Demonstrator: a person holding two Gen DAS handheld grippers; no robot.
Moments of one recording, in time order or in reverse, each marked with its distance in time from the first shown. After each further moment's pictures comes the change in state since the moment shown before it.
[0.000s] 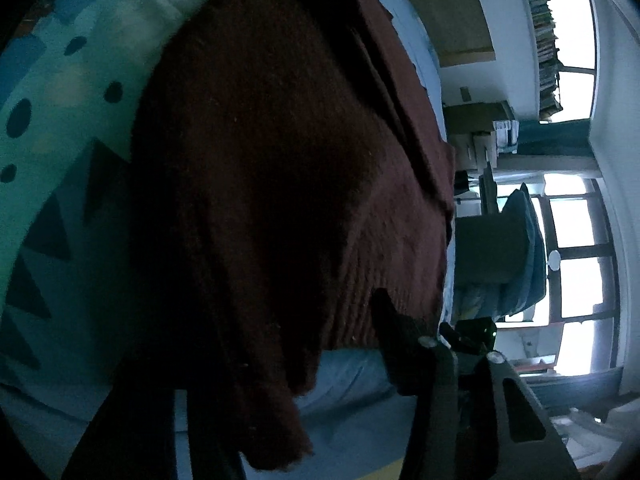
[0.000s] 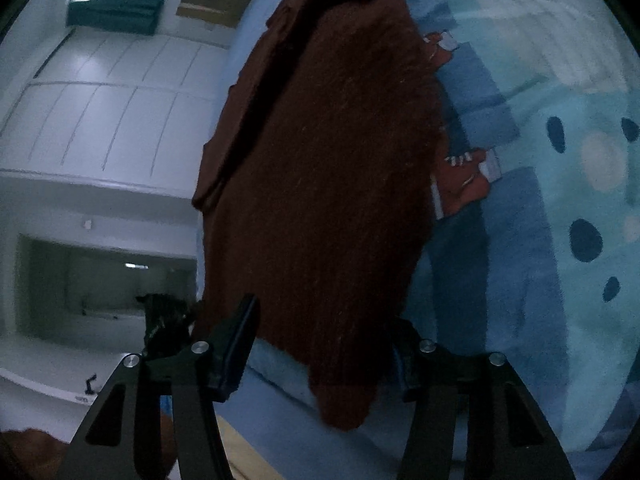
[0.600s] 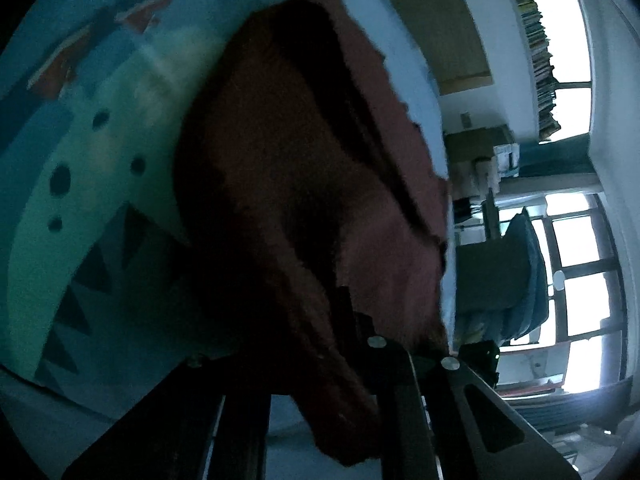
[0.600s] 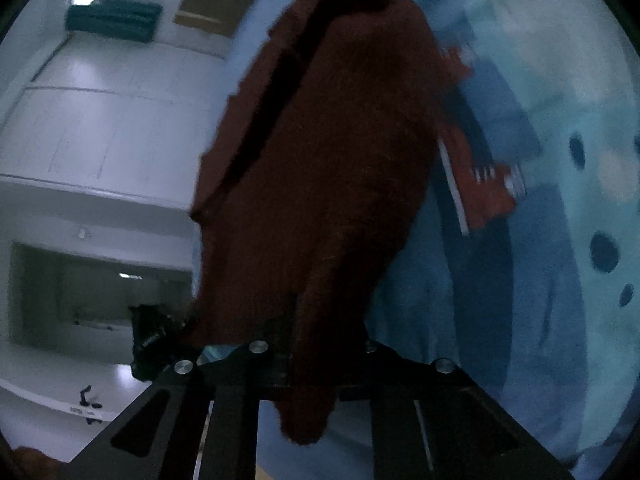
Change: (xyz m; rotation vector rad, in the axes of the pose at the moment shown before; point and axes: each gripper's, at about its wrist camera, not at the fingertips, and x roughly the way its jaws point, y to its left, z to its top) left arm -0.025 -0.016 -0.008 0.022 -0.129 0.014; right arm -0.003 0.015 0.000 -0.011 -0.062 -0.019
